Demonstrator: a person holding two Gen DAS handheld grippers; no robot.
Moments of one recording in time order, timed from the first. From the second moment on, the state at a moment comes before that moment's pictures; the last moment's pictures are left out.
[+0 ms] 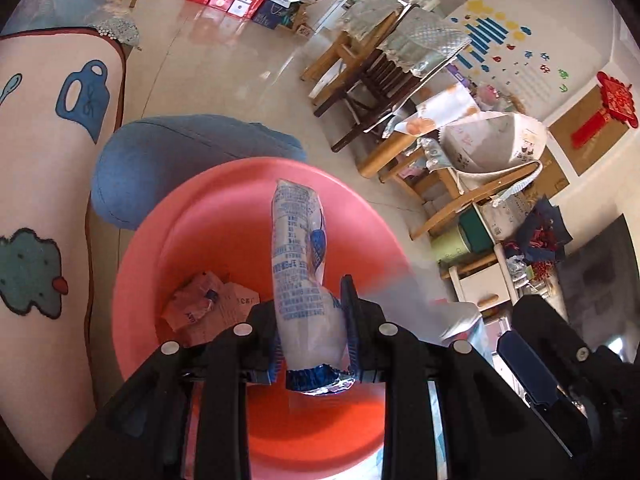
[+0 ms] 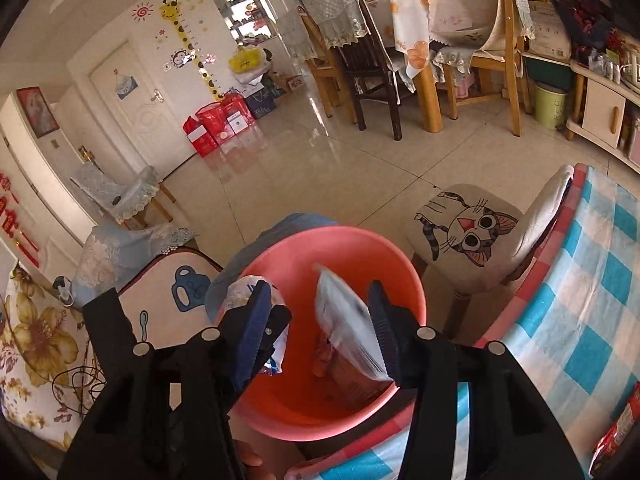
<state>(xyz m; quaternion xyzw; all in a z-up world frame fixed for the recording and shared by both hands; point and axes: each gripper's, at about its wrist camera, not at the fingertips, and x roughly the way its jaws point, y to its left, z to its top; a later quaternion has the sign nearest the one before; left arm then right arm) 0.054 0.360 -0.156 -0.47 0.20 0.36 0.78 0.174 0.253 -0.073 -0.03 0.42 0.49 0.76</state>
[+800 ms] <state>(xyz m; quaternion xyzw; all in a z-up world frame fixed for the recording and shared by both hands) 0.088 0.300 -0.124 -0.32 0.13 0.31 0.89 0.172 0.100 -0.098 0.05 0.39 0.37 0.84</state>
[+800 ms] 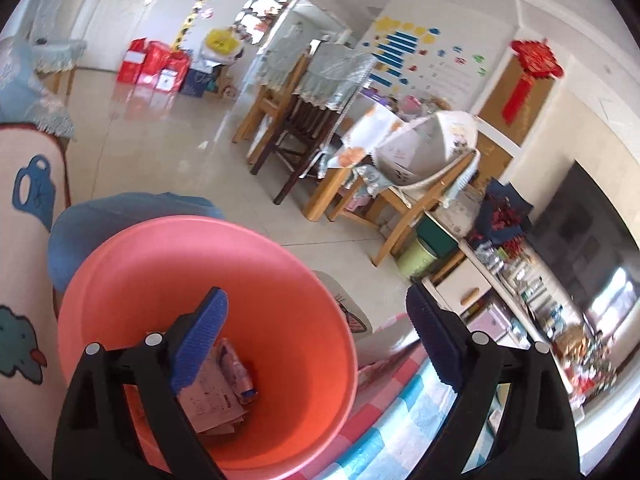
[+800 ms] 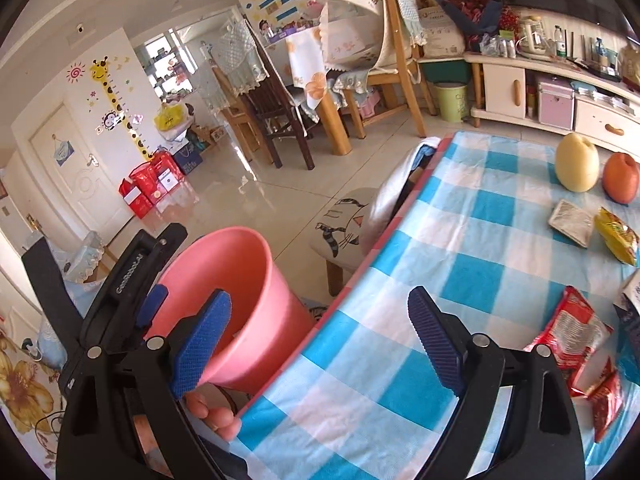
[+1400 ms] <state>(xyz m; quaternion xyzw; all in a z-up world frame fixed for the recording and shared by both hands) 0.123 0.221 -0.111 -0.21 0.18 0.14 0.95 0.148 0.009 -0.092 0.01 0.30 0.29 0.91</state>
